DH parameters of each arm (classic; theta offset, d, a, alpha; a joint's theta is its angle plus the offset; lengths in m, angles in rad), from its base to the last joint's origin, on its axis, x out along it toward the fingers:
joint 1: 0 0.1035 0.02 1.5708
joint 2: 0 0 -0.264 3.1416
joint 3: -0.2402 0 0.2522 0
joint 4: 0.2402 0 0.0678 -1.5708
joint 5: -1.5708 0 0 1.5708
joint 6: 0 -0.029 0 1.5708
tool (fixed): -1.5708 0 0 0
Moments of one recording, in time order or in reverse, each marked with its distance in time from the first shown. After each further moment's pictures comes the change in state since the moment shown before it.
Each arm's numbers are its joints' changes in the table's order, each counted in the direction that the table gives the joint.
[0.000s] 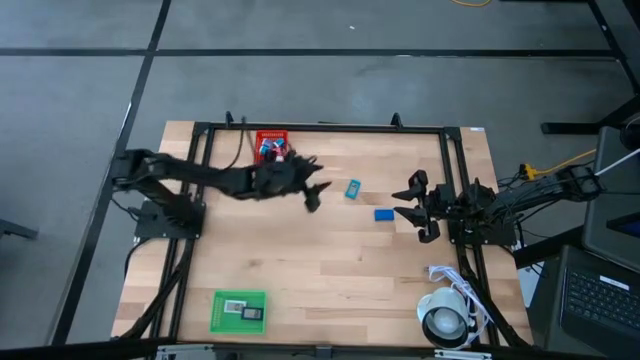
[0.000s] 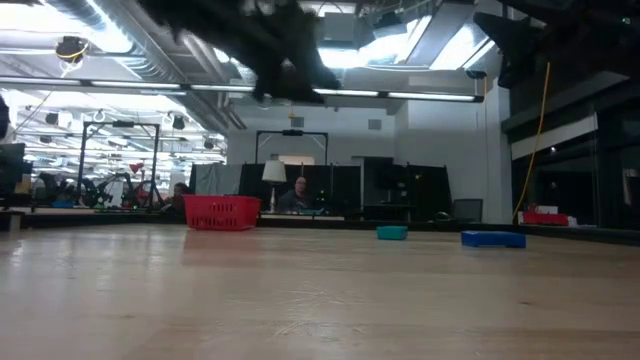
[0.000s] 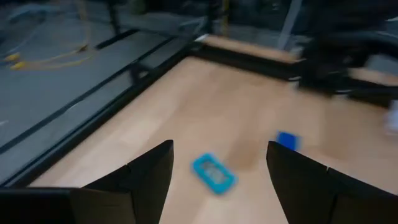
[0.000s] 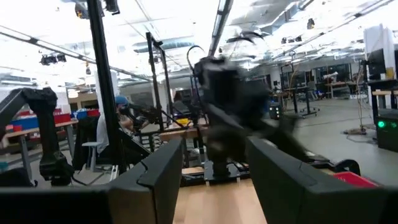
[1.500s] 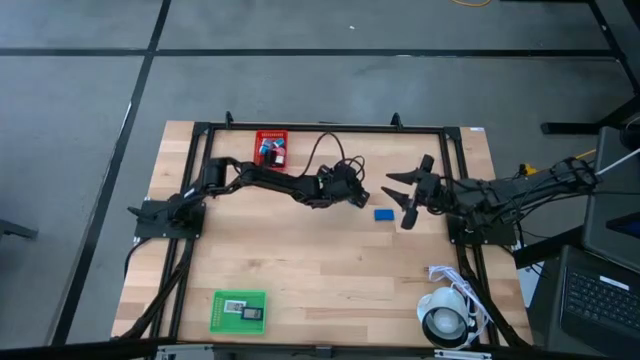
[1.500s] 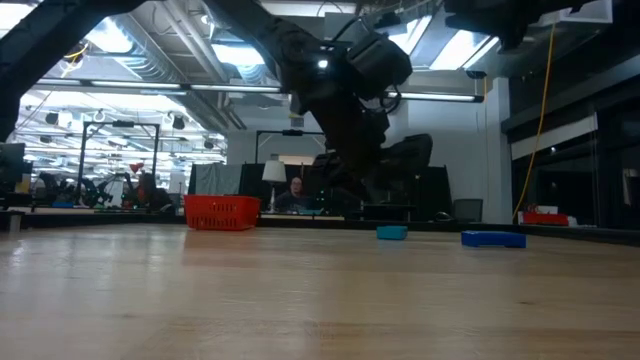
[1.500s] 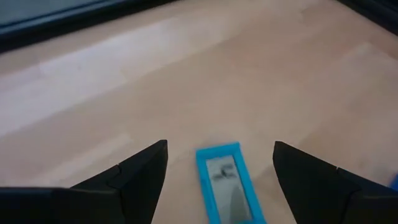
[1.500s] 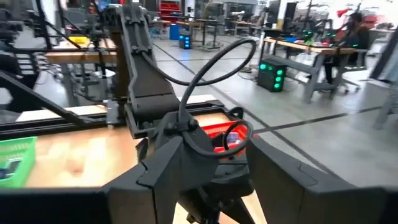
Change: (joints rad) left arm 0.013 -0.711 -0.654 0.364 -0.249 0.494; right arm 0.091 -0.057 -0.479 0.838 0.466 0.084
